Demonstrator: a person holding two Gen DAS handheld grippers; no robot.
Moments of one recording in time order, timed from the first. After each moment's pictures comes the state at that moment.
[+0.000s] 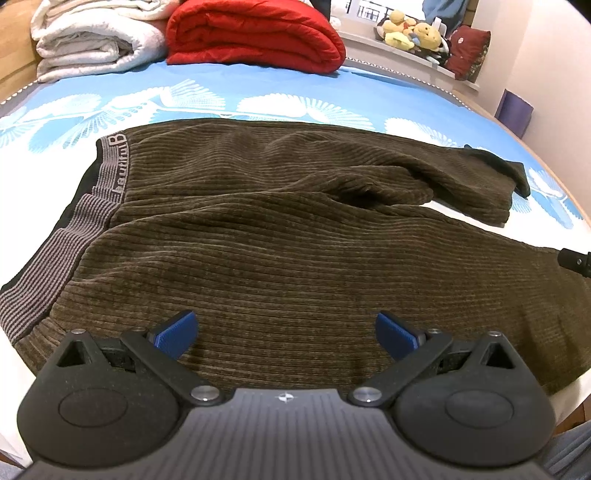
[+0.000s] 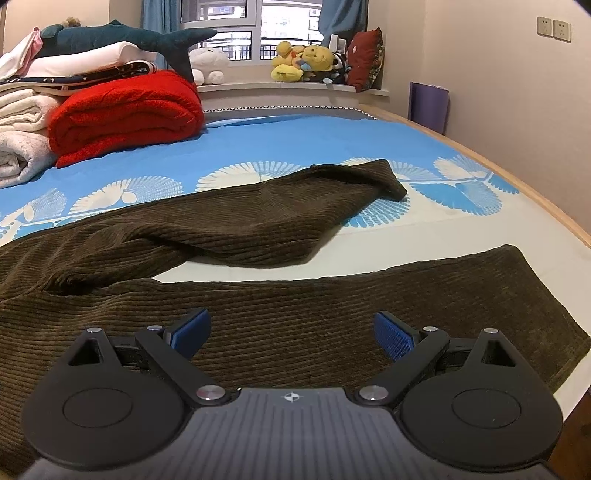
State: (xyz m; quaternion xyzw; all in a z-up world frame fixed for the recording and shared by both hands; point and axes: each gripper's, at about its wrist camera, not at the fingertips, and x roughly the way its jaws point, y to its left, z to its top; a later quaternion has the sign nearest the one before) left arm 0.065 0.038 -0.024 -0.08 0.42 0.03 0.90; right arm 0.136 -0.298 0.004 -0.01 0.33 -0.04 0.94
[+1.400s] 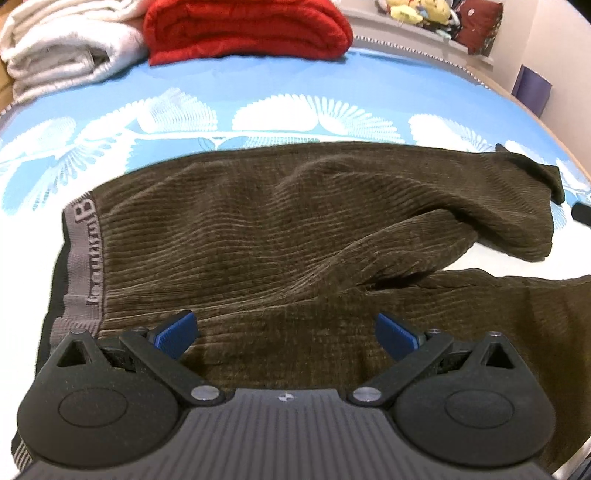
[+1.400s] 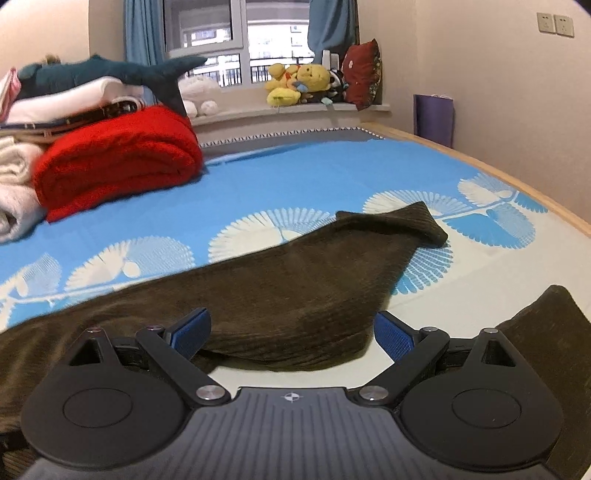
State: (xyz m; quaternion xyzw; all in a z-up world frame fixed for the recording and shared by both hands) left arm 0.198 0.060 -0.011 -0.05 0.47 0.04 0.88; right arm 0.249 -0.260 0.023 0.03 0.30 -0.05 0.95
